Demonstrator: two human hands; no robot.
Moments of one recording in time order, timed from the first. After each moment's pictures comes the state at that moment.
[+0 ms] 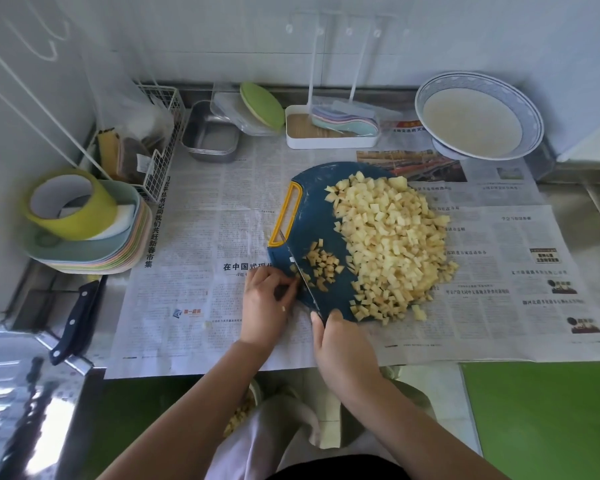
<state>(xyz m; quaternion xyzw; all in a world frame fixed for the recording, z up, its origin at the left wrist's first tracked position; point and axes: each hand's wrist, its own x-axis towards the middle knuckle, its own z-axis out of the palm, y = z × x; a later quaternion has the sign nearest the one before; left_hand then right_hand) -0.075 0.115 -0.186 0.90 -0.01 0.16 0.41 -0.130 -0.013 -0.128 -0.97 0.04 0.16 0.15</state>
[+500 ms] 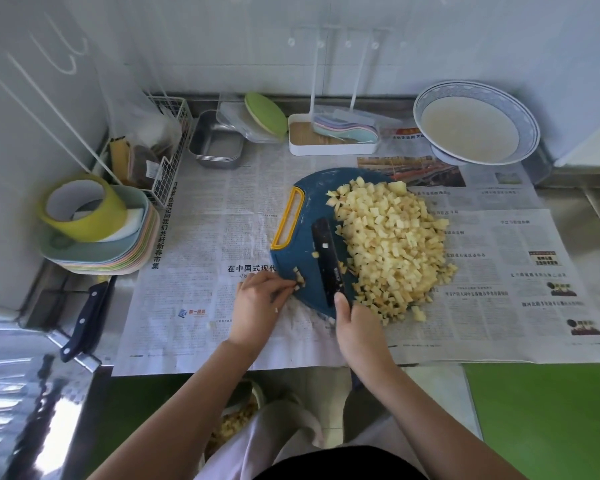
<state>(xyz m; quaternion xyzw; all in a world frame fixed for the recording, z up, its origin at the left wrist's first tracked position) -0.077 0.134 -0.176 0.92 -0.08 0.11 0.38 -0.115 -0.034 -0.129 -0.90 0.16 0.16 0.37</state>
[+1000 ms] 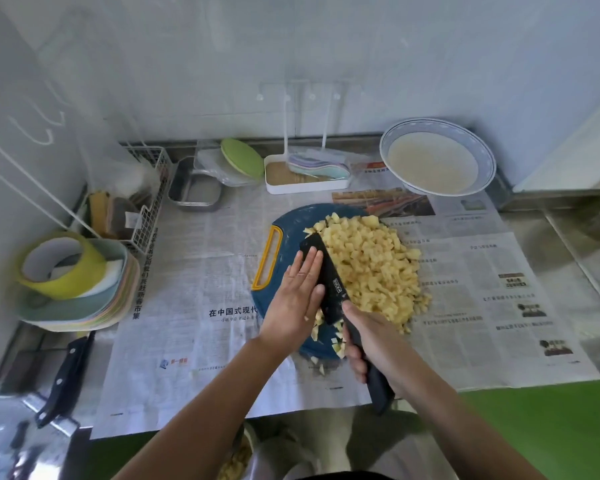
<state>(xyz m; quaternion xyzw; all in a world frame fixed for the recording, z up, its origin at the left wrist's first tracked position) -0.028 0.067 -0.139 0.89 -0.21 -0.01 0.40 -0.090 -0.081 -0.054 -0.68 0.21 0.26 0.65</state>
